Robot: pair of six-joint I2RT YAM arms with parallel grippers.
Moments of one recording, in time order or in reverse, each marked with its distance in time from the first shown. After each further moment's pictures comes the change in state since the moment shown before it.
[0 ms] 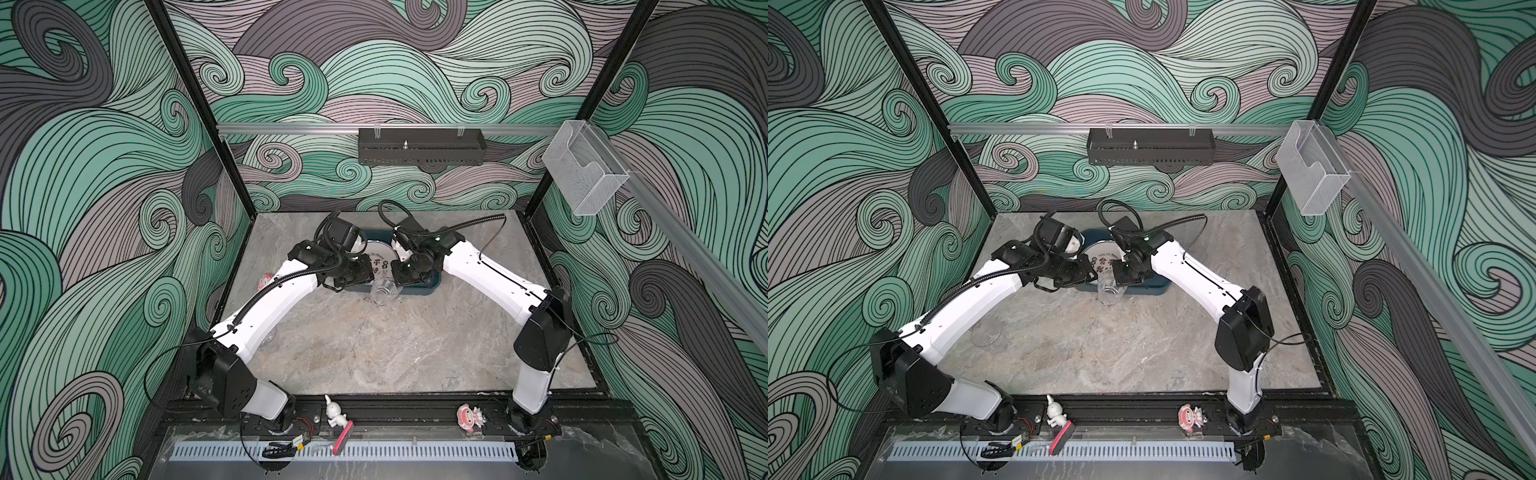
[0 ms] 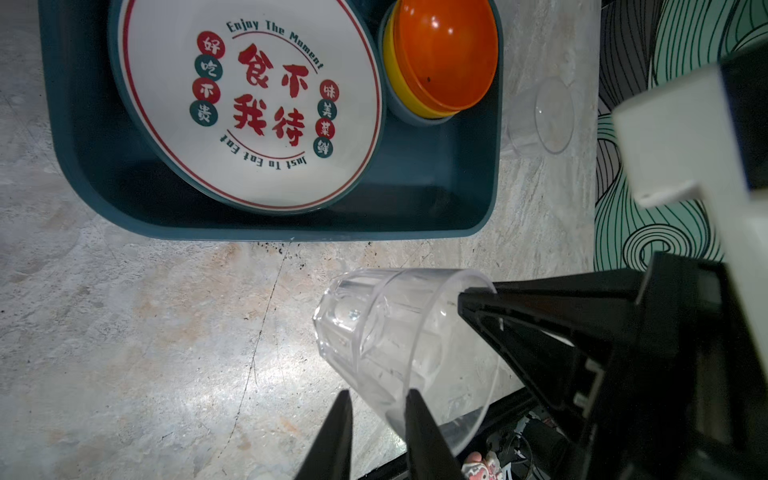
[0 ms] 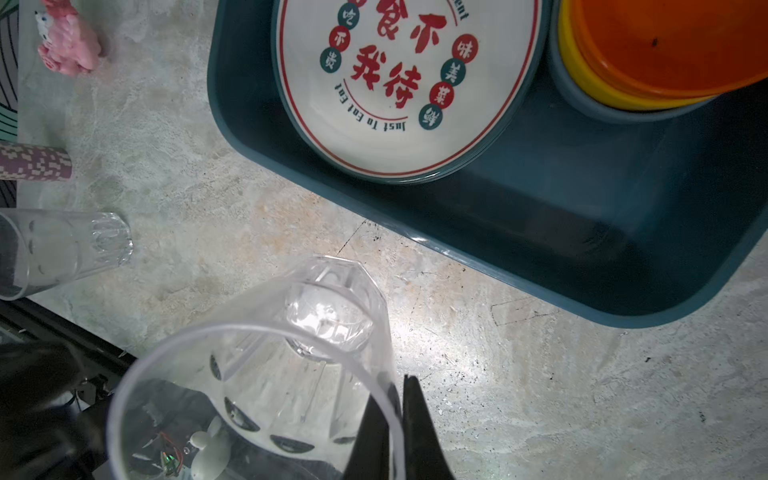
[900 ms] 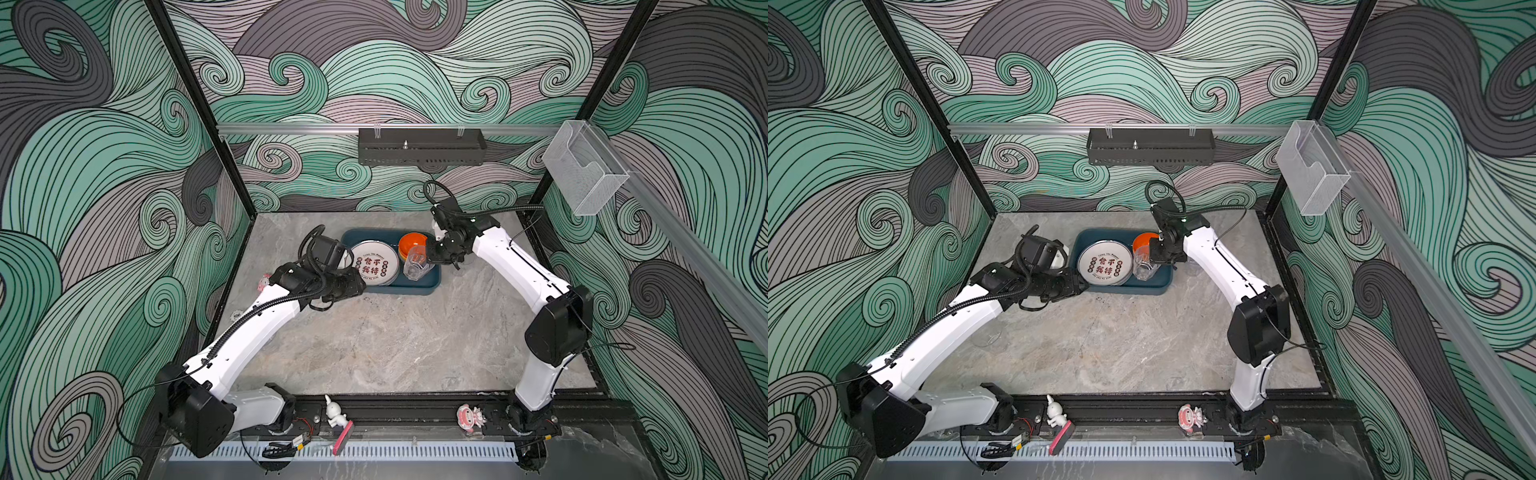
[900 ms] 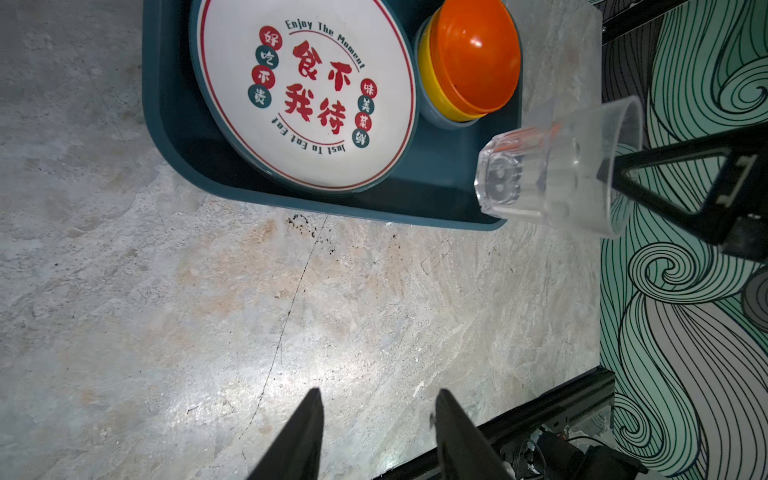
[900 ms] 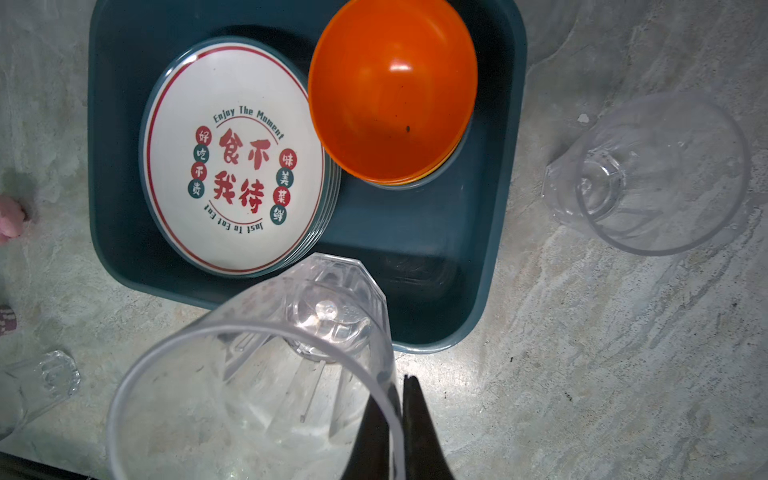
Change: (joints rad) left arm 0.020 -0.206 -0.226 0.074 -0.050 -0.050; right arm -0.255 -0.035 -0.013 0.000 0.056 -0.008
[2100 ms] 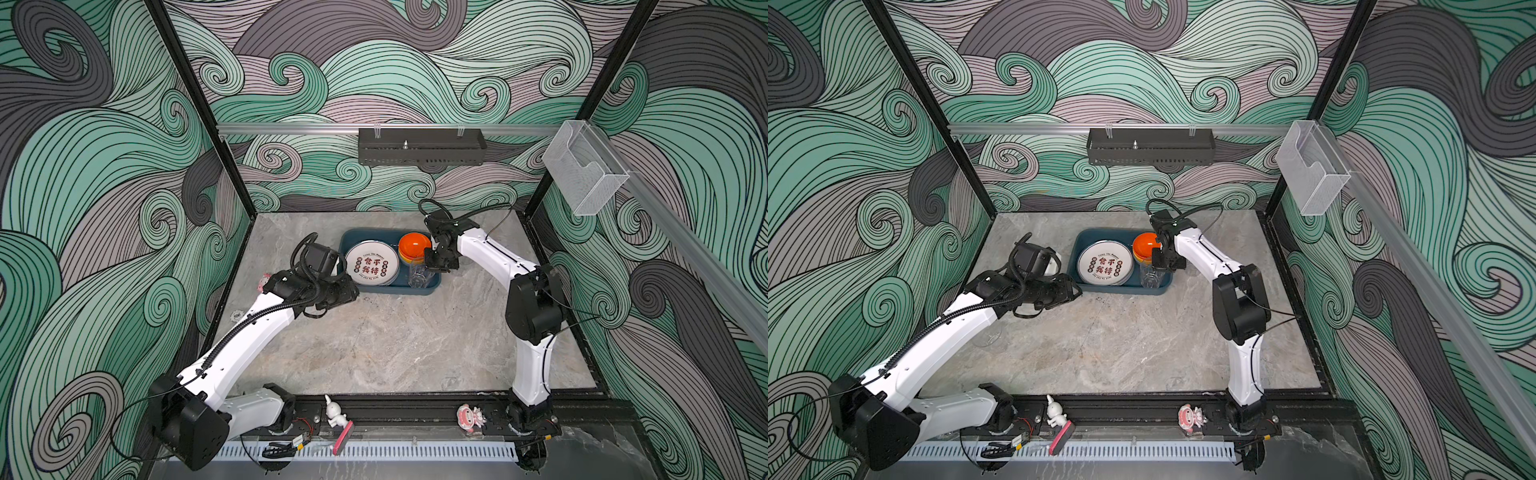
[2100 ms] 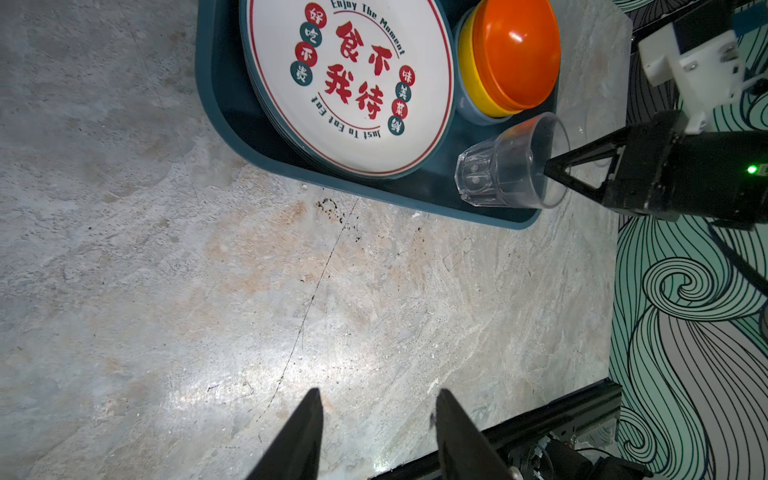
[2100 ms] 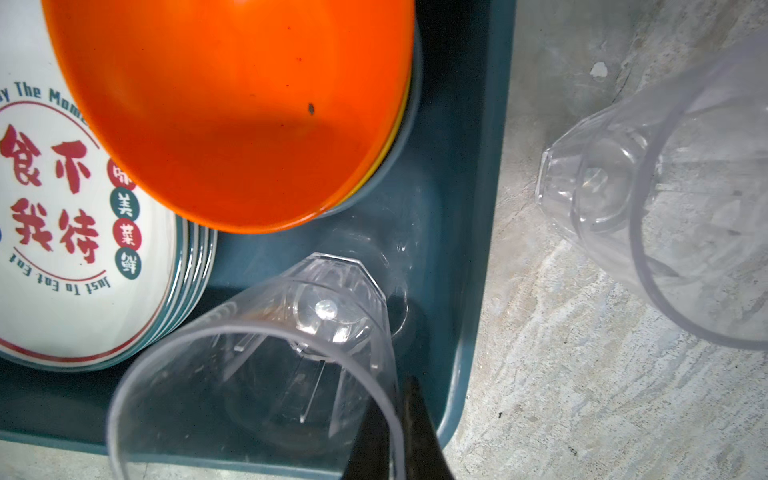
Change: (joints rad) left arm 0.033 -0.059 -0.084 0.000 -0.004 -0.024; right arm -0.040 0.193 -0.035 0.070 0.041 0.006
